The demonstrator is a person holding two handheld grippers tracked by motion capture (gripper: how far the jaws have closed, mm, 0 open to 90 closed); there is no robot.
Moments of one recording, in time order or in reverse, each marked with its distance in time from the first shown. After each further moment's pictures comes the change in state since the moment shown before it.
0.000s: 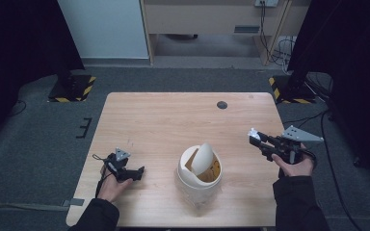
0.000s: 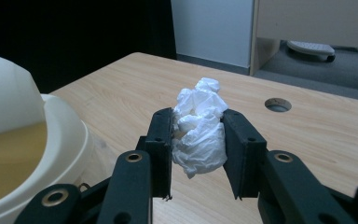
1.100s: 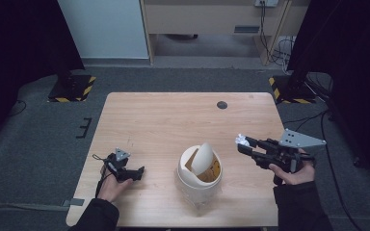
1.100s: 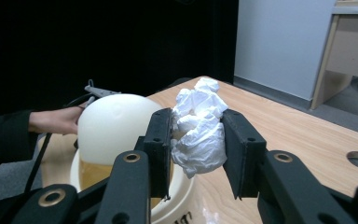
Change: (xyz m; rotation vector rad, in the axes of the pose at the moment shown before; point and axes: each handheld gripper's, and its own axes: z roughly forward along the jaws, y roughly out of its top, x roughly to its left) left arm 0.000 0.000 0.000 0.000 0.000 0.000; right arm 0.057 0.032 -0.018 -0.064 0.249 -0.094
